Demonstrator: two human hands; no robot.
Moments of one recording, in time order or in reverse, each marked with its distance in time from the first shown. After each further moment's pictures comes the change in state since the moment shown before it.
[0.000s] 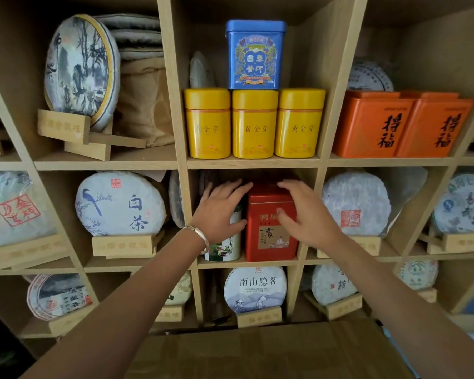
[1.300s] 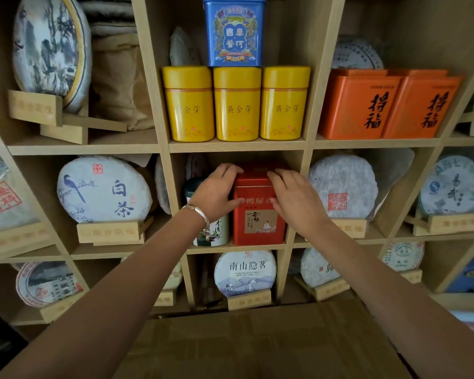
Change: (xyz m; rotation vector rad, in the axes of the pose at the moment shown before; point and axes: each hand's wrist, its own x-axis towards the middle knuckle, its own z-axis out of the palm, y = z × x) left_hand 0.019 0.019 0.007 -0.218 0.054 -0.024; right_hand -0.003 0.005 0.004 -0.511 -0.040 -0.052
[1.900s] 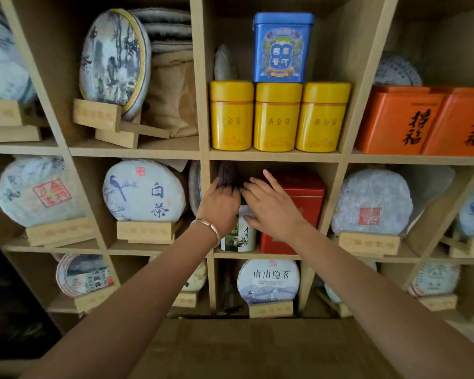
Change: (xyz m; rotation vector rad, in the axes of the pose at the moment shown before) left_hand -0.037 -0.019 -0.024 0.711 -0.128 -0.094; right_hand 0.046 -0.082 0.007 -0.131 -0.029 -0.328
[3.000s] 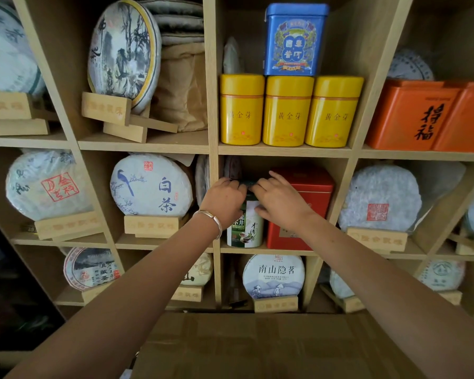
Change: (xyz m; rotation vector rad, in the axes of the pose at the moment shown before) left_hand 0.002 -0.013 -0.001 -0.044 0.008 0.080; right_hand 0.014 0.008 0.015 0.049 -0.071 0.001
